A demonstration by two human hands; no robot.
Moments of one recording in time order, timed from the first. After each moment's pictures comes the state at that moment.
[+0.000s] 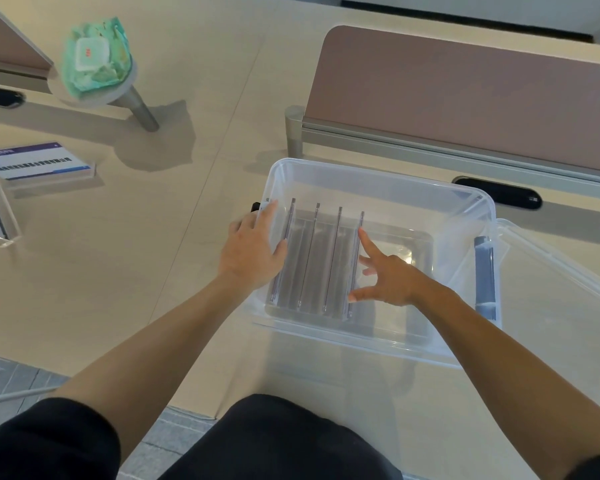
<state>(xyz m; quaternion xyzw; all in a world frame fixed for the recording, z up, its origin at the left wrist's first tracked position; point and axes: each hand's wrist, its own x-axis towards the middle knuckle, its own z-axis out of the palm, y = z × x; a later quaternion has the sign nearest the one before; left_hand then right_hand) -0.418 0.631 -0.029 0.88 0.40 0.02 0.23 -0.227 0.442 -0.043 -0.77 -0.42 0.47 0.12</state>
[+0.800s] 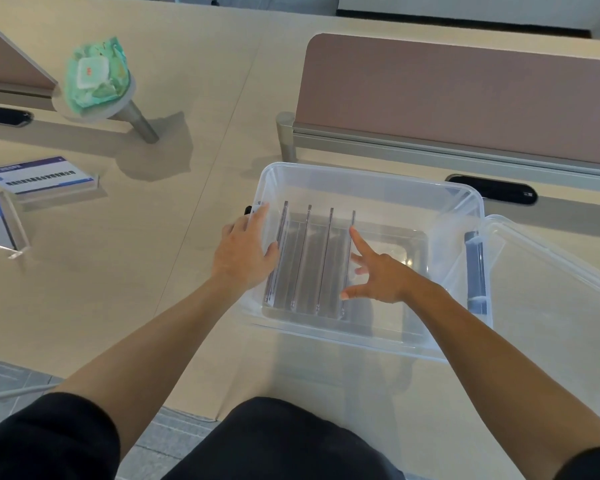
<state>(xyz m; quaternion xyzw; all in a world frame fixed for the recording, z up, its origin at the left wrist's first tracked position) -0.416 0.627 -0.023 0.89 0.41 0.00 0.21 -0.222 0.439 -0.056 -0.76 -0.42 0.47 0.15</state>
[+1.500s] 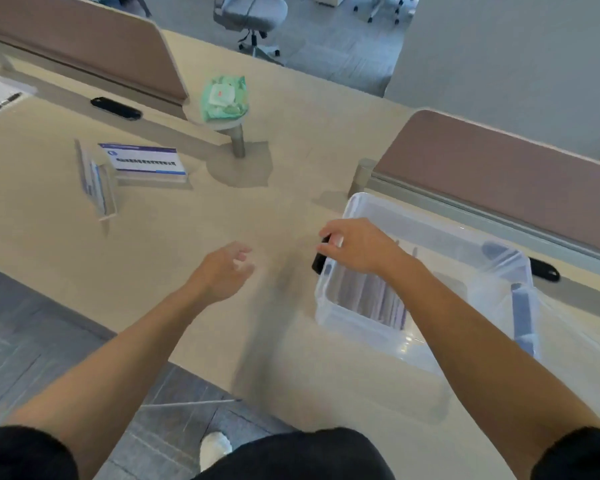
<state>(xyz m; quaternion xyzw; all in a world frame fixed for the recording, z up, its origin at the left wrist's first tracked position) -0.606 0.679 0.002 0.77 0.48 0.07 0.41 -0.365 0.566 0.074 -0.78 -0.55 0.27 0.11</state>
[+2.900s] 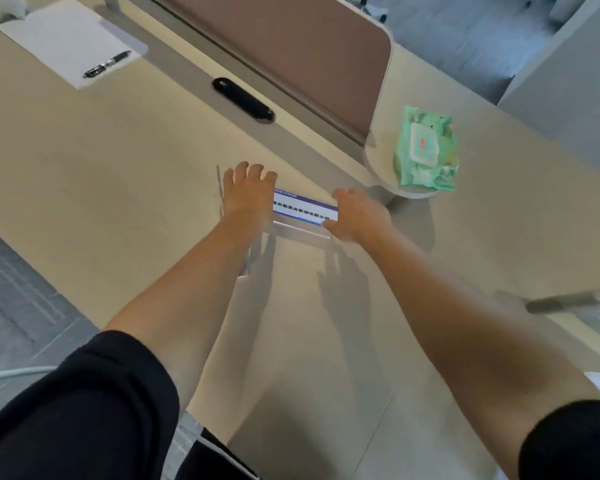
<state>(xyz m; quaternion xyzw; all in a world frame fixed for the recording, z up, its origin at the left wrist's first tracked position) -0.734 1.145 -0.042 0.83 0.55 -0.06 0.07 -0.553 1.065 -0.012 -0.78 -0.60 0.16 -0.08</state>
